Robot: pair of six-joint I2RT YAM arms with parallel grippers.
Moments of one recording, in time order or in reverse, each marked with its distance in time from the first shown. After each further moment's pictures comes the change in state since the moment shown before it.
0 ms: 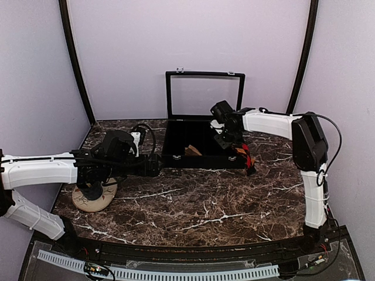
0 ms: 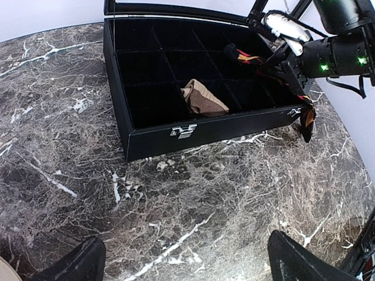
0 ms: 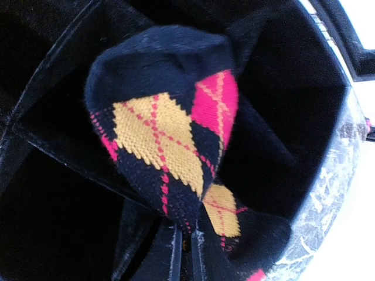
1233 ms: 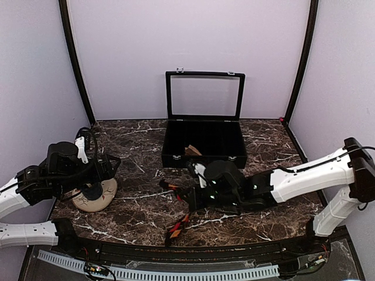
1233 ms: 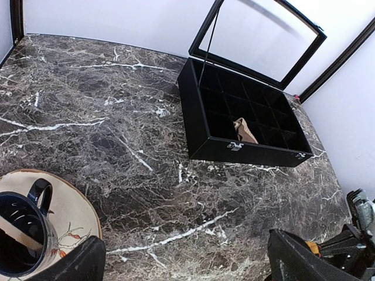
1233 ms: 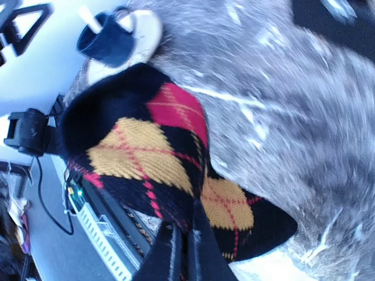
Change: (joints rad) left arm 0.000 -0.634 -0.146 -0.394 -0.206 -0.191; right arm 0.655 -0.546 -0.707 0.626 -0.230 0.861
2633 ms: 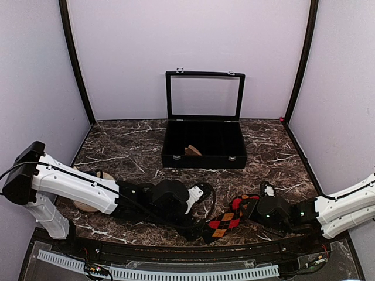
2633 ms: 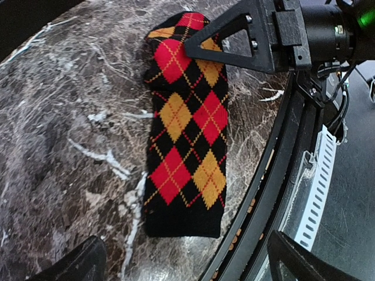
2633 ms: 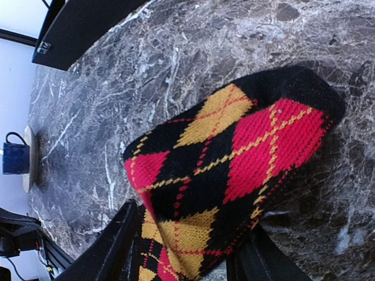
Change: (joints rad) left arm -0.490 0.973 0.268 0.463 0.358 0.288; right arm -0.003 -0.571 -0.831 0.095 0.453 0.618
